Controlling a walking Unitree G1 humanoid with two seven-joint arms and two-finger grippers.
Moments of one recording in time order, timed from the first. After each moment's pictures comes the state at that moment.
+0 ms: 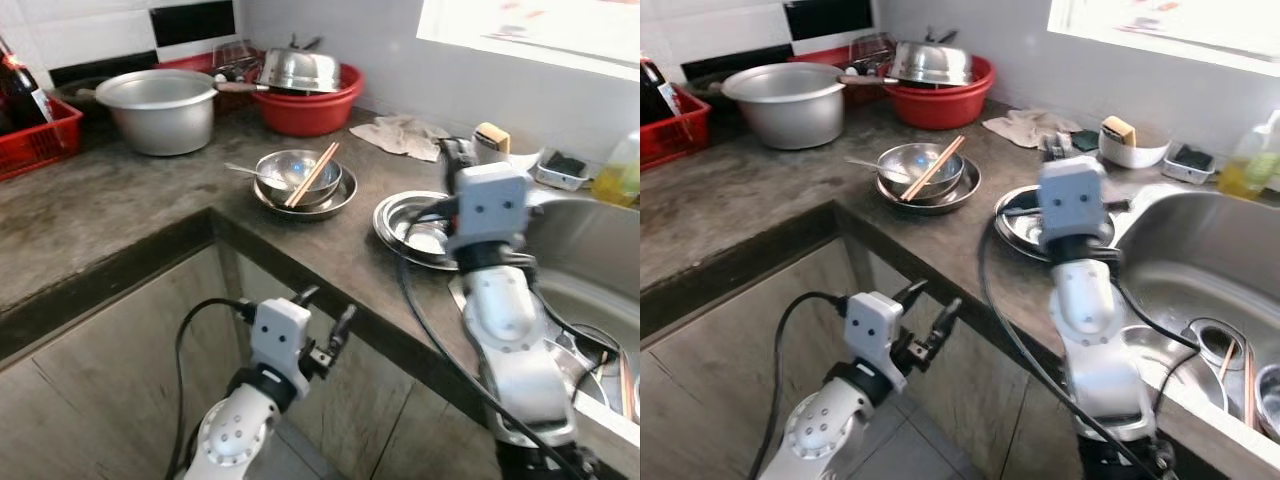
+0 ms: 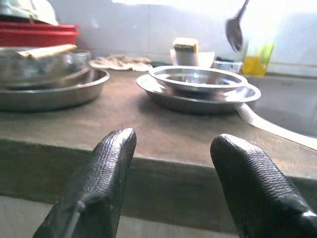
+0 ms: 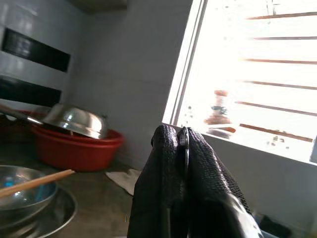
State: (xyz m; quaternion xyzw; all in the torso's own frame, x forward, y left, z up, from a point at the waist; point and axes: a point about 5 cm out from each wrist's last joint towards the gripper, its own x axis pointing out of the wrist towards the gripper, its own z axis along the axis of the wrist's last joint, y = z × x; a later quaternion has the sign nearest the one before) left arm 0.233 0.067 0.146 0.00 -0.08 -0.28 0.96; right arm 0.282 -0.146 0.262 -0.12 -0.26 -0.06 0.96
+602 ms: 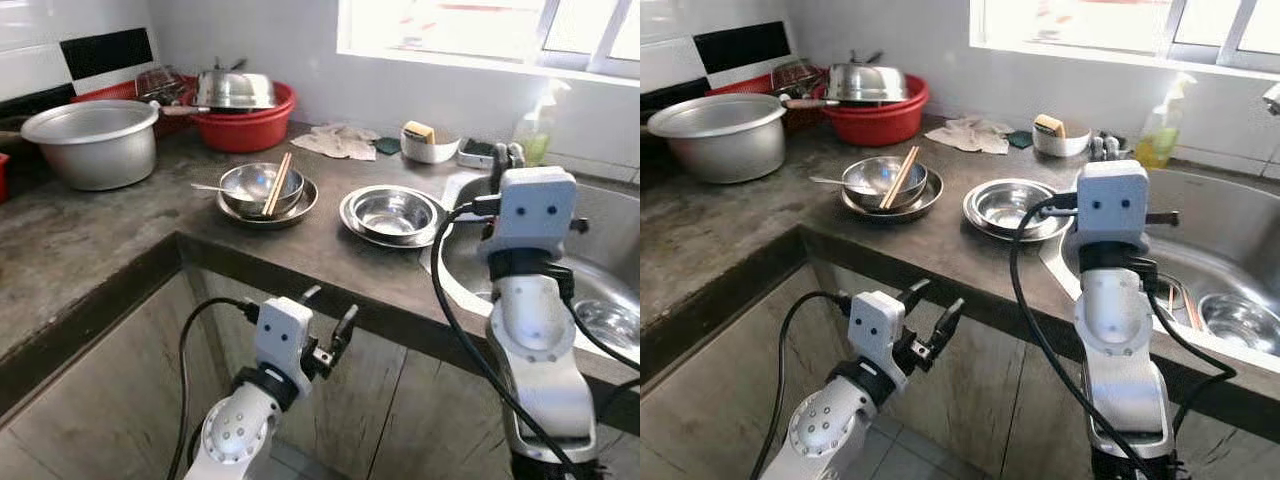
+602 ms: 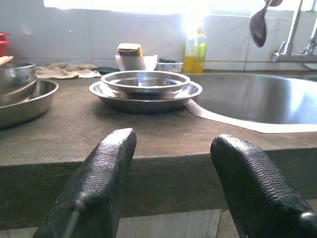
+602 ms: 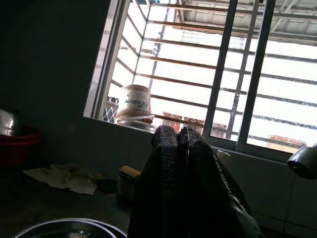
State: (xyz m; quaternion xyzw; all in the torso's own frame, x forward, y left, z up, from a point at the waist) left arm 0.233 0.067 0.144 -0.01 -0.07 -0.28 0.96; right arm 0.271 -0.155 0.264 -0.13 -0.26 -0.10 0.95
